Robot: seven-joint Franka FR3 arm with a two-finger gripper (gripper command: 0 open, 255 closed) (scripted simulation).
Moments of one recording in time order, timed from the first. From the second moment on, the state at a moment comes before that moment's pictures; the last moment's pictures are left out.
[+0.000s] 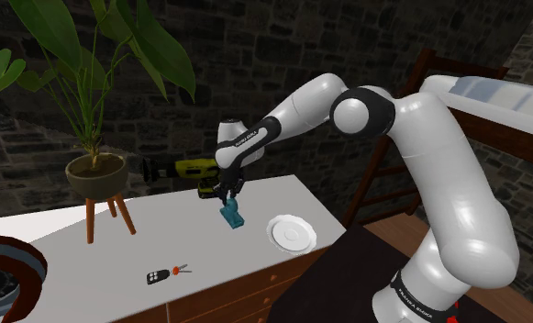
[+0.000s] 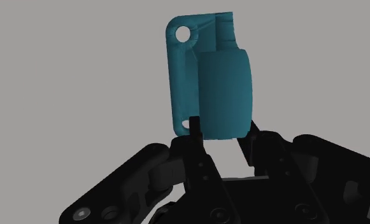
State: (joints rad) arm 0.09 0.82 0.05 -1.61 -0.03 2.33 0.28
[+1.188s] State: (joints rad) arm 0.08 0.67 0.05 -1.65 -0.03 2.22 0.28
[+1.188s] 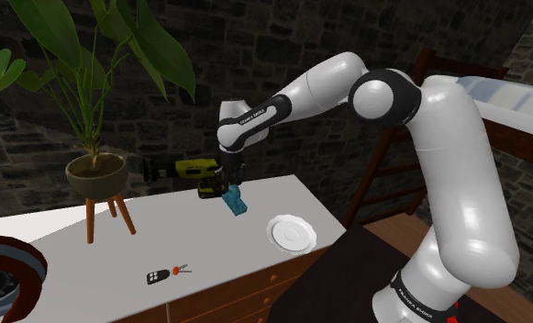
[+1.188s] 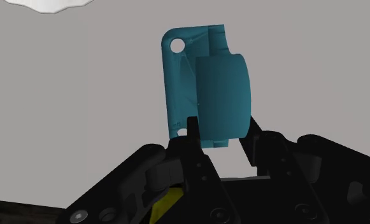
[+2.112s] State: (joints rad) arm -0.02 0.28 0.03 -2.23 -0.01 2.41 0.15
